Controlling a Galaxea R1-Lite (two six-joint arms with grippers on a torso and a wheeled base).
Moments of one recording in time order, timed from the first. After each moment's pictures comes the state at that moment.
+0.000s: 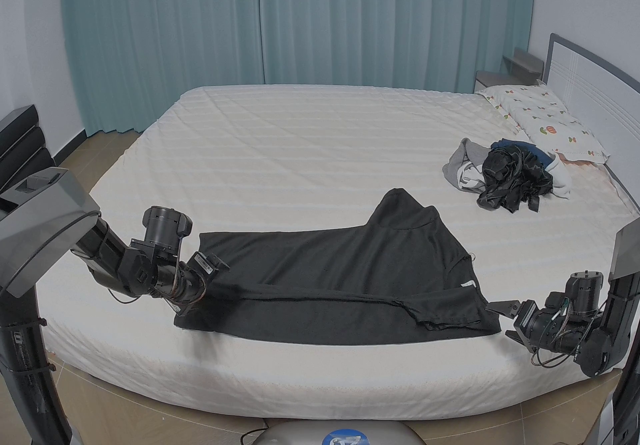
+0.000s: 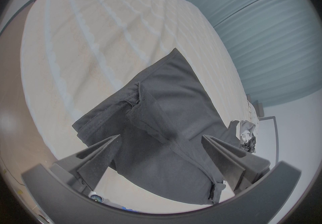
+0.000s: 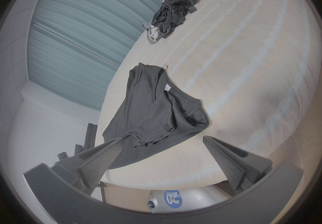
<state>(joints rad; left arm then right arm) -0.20 2.18 -0.99 -0.32 -0.05 -1.02 -0.02 2.15 -0.11 -1.44 0.34 0.78</state>
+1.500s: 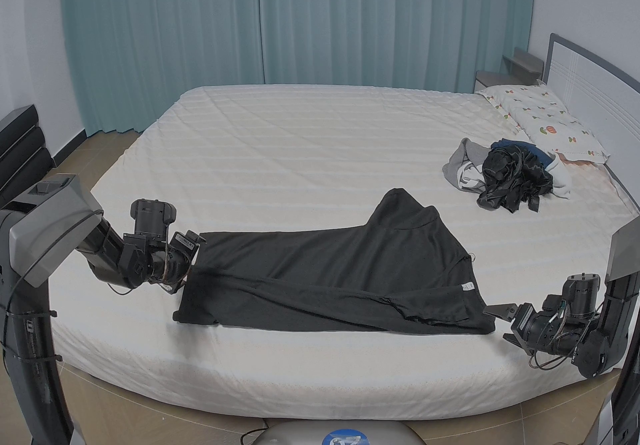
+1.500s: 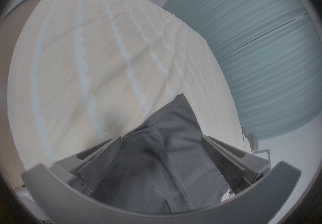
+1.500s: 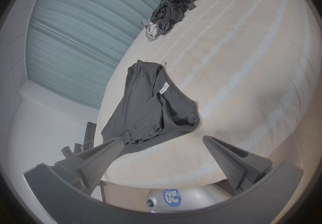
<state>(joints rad) -0.07 2.25 -1.05 -0.49 -0.03 -1.10 -0.01 2.17 -0.11 -1.45 0.34 0.78</state>
